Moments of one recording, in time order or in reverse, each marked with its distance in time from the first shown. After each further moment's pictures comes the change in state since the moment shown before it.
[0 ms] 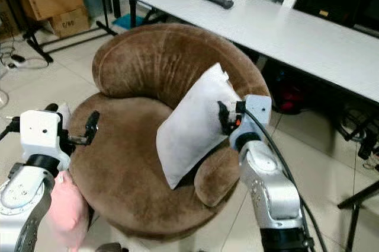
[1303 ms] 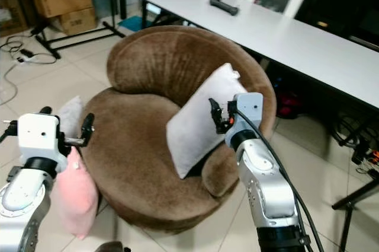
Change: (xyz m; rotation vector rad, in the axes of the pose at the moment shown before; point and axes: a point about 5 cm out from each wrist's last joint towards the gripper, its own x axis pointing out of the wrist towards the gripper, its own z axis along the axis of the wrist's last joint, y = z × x) left arm -0.001 0.006 -0.006 0.026 0.005 0.064; right arm 0.002 0.014 0.001 -0.032 -0.037 0.130
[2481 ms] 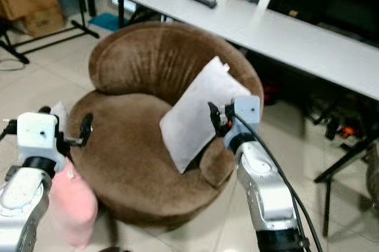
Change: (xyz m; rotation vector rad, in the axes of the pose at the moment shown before) left arm 0.001 -0.001 0.000 0.001 0.006 -0.015; right arm -0.002 -0.001 -0.003 -0.041 0.015 -0.008
